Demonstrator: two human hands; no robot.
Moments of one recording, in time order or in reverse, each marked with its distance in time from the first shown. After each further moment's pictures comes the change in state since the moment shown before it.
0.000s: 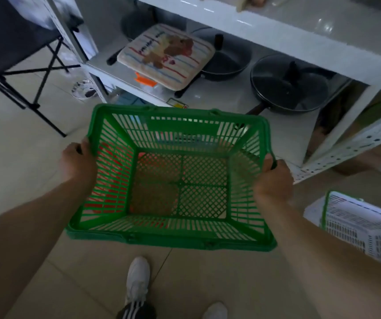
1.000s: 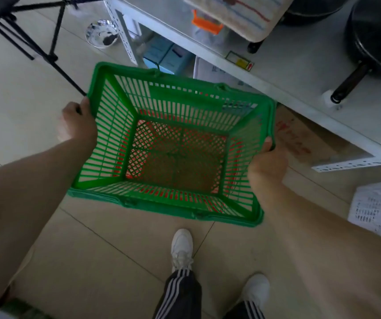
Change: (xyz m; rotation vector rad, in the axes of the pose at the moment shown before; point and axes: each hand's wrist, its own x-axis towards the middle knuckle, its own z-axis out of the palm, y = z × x) left_hand 0.196 -0.115 0.004 0.057 -0.060 -0.094; right_hand -0.100 -0.106 0.193 -0.097 -0.116 0.204
